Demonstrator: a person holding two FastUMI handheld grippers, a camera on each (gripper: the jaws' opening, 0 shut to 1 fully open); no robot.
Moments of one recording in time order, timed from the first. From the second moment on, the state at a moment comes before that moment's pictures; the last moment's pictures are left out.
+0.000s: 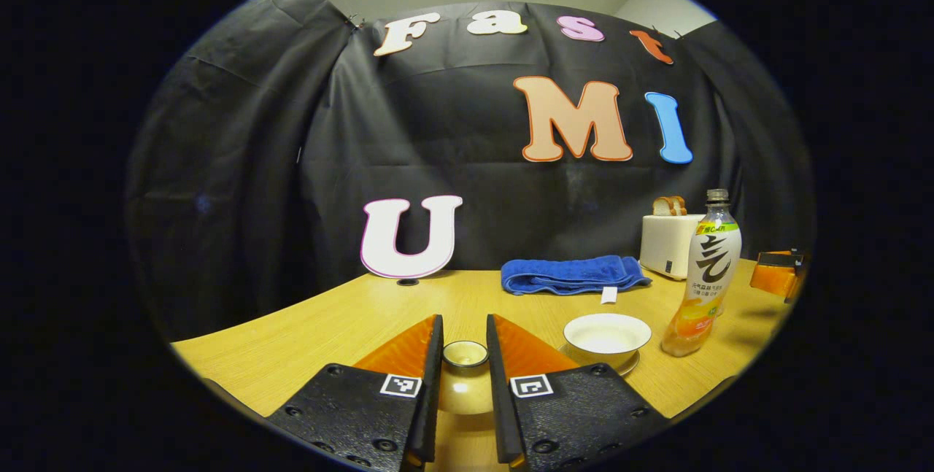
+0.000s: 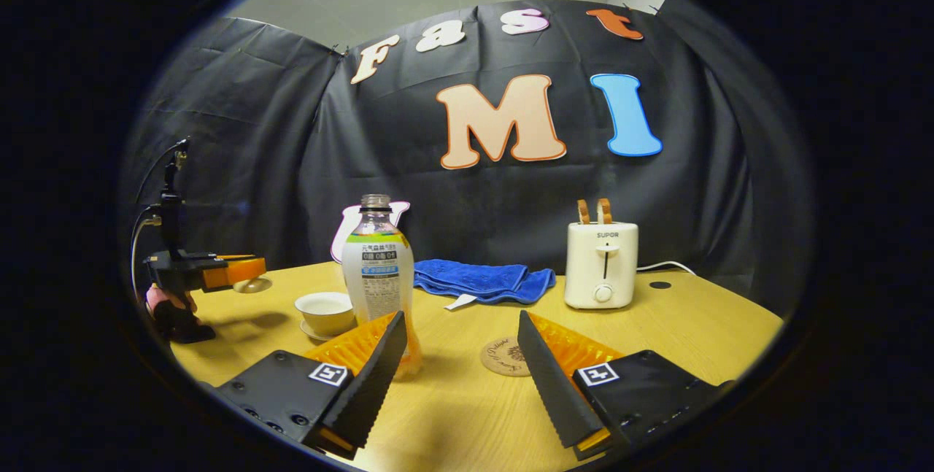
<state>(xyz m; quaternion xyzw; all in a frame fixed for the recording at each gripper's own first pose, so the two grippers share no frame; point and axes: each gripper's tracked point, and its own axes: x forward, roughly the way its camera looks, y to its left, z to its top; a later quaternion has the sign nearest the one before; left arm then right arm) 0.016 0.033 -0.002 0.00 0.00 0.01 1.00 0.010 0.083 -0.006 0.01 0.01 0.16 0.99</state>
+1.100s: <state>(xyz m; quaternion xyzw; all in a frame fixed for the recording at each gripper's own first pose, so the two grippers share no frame) 0.010 0.041 -0.003 0.00 0.00 0.02 1.00 0.047 0.177 -0.025 0.00 0.05 0.21 0.98</state>
